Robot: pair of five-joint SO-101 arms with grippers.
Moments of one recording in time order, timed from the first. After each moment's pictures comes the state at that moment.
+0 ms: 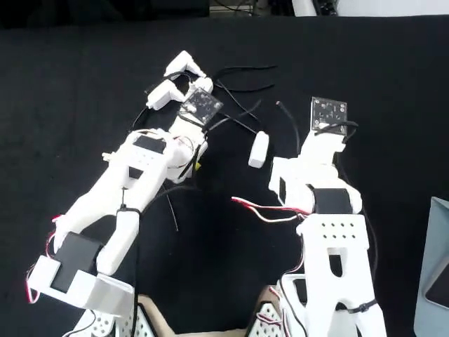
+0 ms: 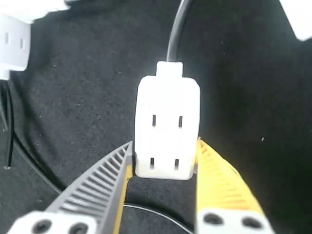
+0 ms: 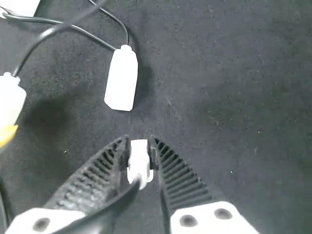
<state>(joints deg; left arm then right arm) 13.3 -1.5 30.9 40.4 -21.1 -0.4 -47.1 55.7 55.3 -9.0</state>
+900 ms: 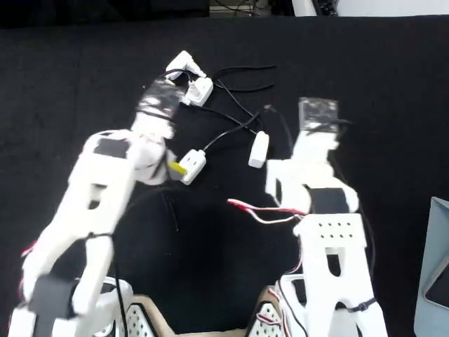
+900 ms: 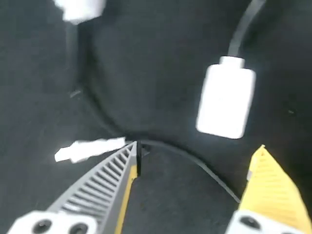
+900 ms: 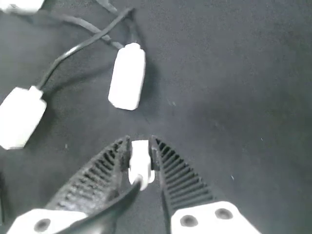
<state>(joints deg) 4.3 -18.7 35.4 52.4 -19.0 -3.7 -46.8 55.1 55.3 -3.6</state>
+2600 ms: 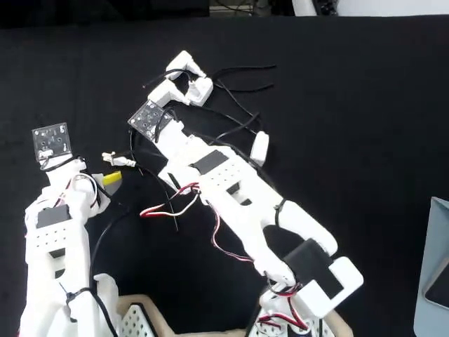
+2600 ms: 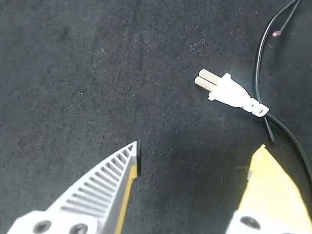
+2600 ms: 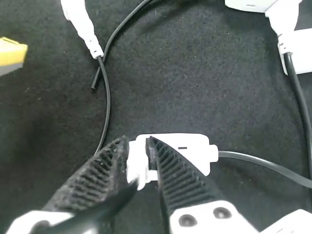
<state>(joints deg) -23.0 -45.8 70.5 35.3 -3.0 -36.4 0.1 30.8 36.4 16.9</state>
